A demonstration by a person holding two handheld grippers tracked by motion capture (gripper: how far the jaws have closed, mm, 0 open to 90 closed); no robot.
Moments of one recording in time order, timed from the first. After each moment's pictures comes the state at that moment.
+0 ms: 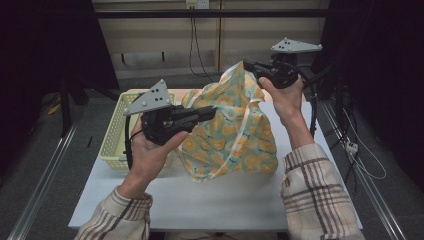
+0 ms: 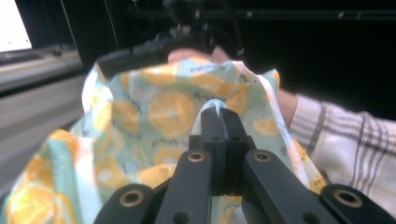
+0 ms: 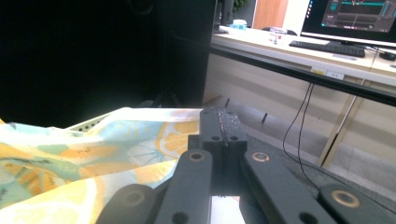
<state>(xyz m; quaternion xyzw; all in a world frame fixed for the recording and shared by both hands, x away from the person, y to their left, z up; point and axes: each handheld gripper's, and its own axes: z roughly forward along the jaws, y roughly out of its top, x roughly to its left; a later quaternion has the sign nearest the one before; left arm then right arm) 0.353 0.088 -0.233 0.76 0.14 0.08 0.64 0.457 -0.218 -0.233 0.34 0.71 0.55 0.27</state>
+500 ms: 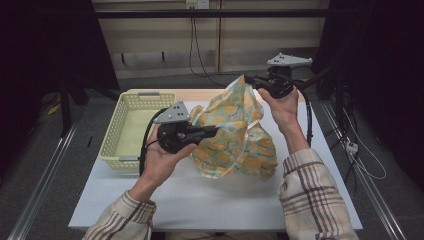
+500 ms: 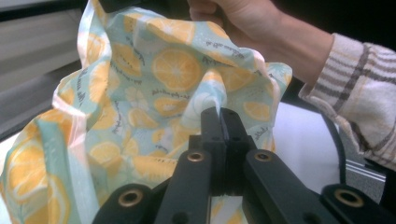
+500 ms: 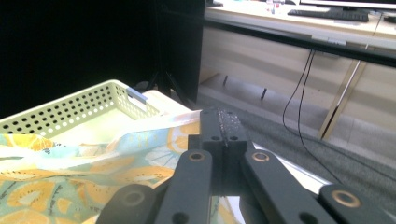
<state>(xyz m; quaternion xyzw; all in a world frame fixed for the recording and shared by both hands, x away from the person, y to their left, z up) 0.372 0.076 -0.294 0.81 0.18 0.06 0.55 0.471 -0.225 -0.279 0.38 0.73 0.52 0.24</state>
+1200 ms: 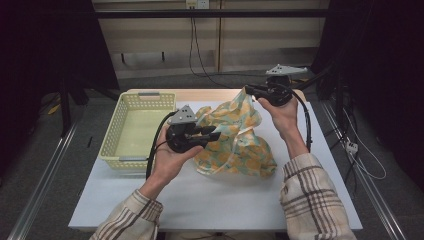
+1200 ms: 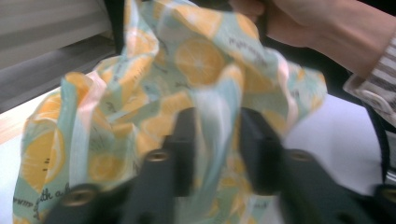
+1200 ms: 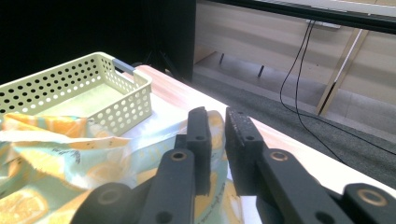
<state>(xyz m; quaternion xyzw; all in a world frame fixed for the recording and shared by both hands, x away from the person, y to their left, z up) 0.393 0.065 -0.329 0.82 0.22 0.07 0.53 0.477 -0.233 -0.312 0.40 0.74 0.49 0.23</state>
